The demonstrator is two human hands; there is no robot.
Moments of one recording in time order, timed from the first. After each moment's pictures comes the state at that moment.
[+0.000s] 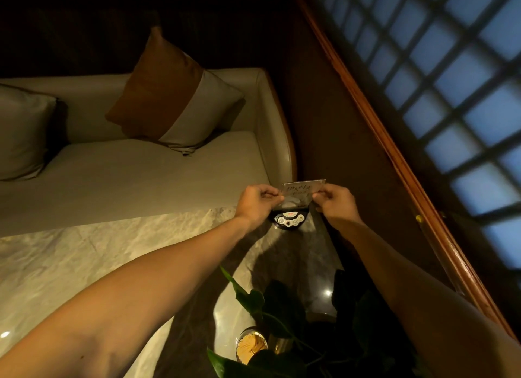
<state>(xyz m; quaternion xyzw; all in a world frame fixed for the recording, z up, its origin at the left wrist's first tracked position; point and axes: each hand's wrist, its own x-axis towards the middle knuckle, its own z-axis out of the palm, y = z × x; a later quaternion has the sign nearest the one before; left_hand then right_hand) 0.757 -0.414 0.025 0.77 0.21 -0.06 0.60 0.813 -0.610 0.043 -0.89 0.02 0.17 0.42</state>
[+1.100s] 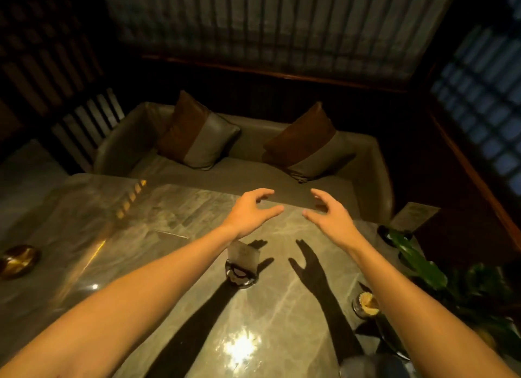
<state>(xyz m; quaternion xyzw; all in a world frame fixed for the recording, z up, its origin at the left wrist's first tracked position) 0.355 -0.172 0.217 0.82 0.23 0.07 0.51 0.483 -0.358 0.223 -0.85 -0.26 0.20 0.40</state>
